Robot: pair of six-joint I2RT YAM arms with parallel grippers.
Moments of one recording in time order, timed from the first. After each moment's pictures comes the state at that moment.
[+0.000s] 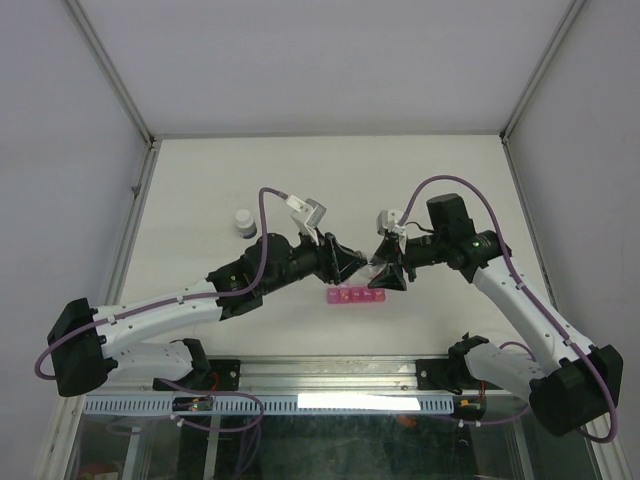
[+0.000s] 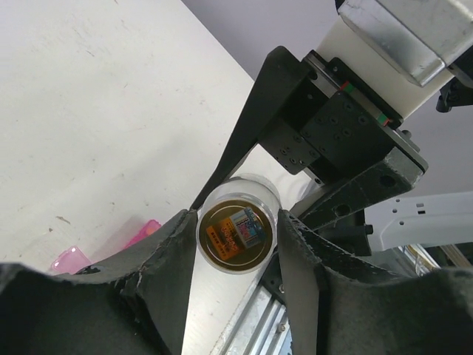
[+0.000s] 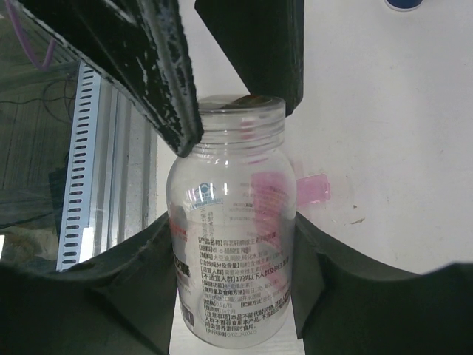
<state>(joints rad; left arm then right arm) -1.07 1.15 0.78 0.27 -0.01 -0.61 0.42 1.05 0.90 -0.71 -1.01 -0.66</state>
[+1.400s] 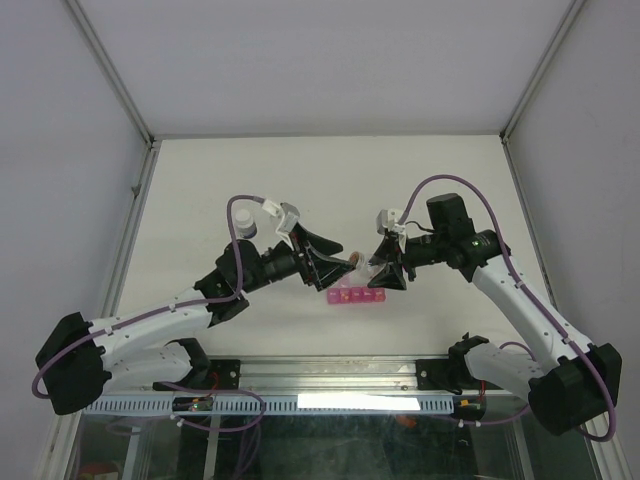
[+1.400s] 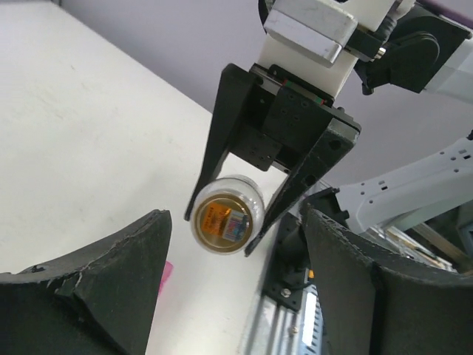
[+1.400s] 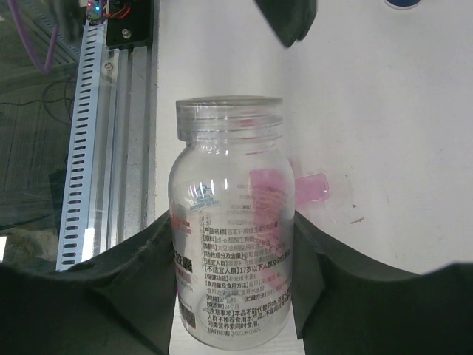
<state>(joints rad) -0.89 1.05 0.55 0.67 0.28 -0.53 0.41 1.06 0.90 -0.71 -1.01 -0.66</state>
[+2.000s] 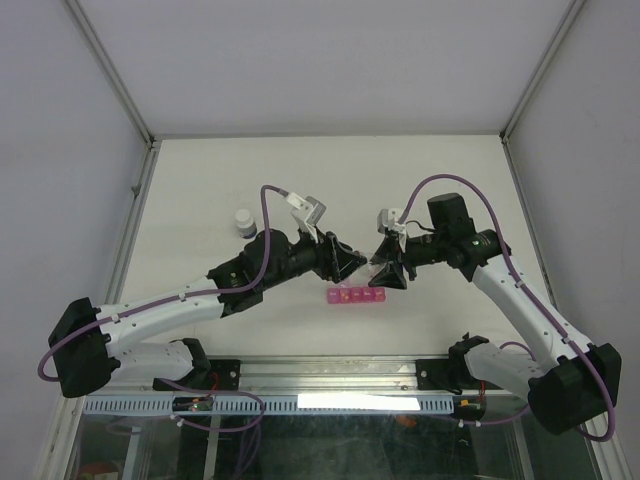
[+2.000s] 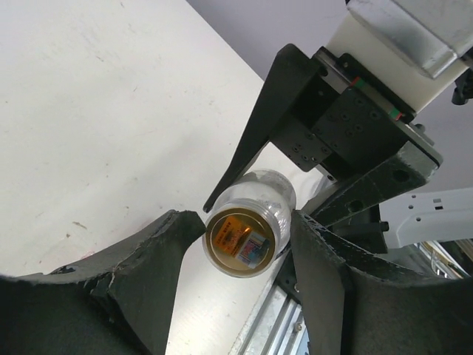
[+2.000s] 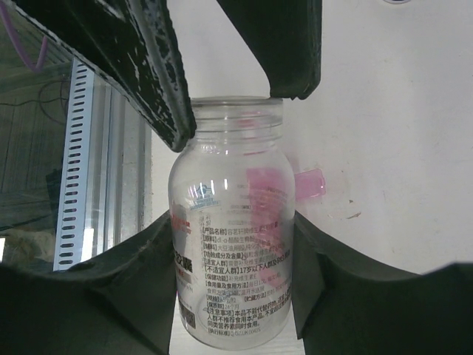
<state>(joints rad) -1.02 1.17 0.78 0.30 0.04 -0.56 0.40 1.06 0.90 -0.71 -1.00 -0.66</state>
